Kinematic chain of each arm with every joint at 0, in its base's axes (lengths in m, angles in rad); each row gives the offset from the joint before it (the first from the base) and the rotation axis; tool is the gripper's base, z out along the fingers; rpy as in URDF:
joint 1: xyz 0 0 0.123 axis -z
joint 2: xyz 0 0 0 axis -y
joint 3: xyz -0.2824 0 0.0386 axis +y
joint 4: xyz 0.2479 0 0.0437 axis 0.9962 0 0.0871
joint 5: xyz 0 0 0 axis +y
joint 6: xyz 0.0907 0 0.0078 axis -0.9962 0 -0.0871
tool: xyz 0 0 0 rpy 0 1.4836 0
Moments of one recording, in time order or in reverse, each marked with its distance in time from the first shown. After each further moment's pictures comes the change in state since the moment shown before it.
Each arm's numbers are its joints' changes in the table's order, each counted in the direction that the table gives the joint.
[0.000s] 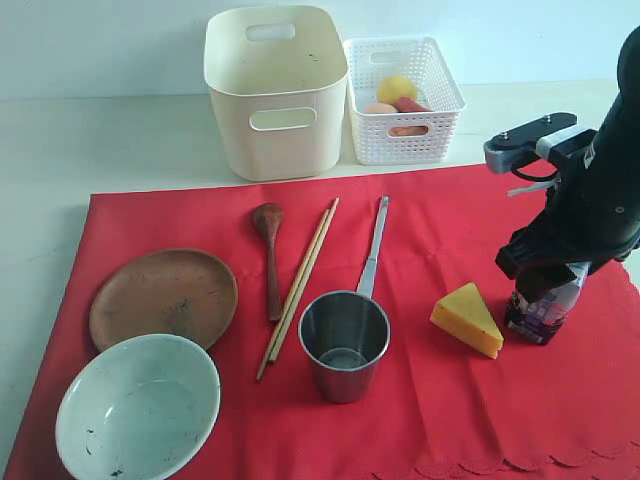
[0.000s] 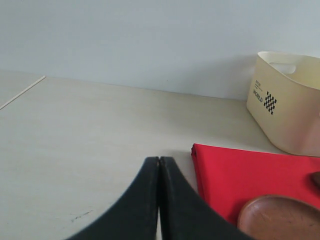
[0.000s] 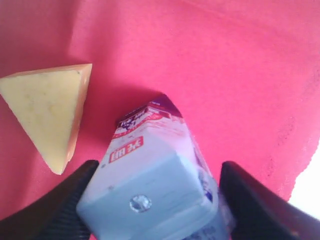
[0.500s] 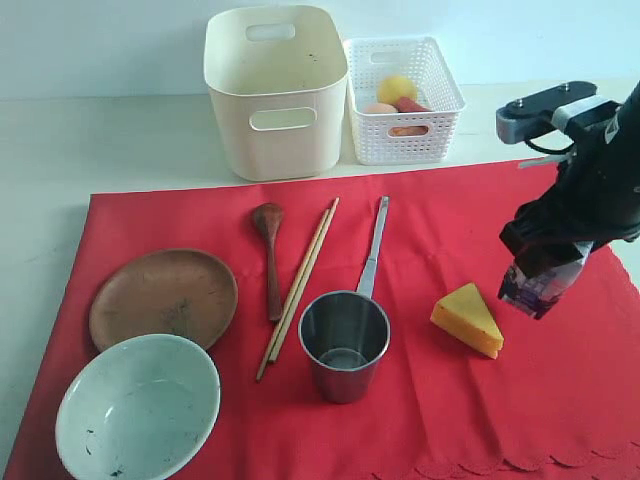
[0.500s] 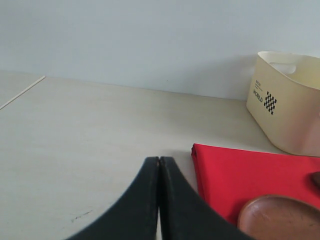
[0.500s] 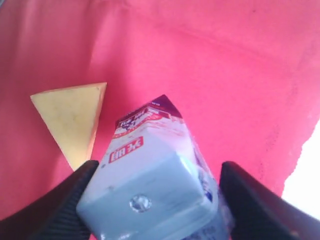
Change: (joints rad) left arm 0.000 0.000 0.000 0.000 0.000 0.000; right arm 0.000 0.105 0.000 0.031 -0.005 -0.002
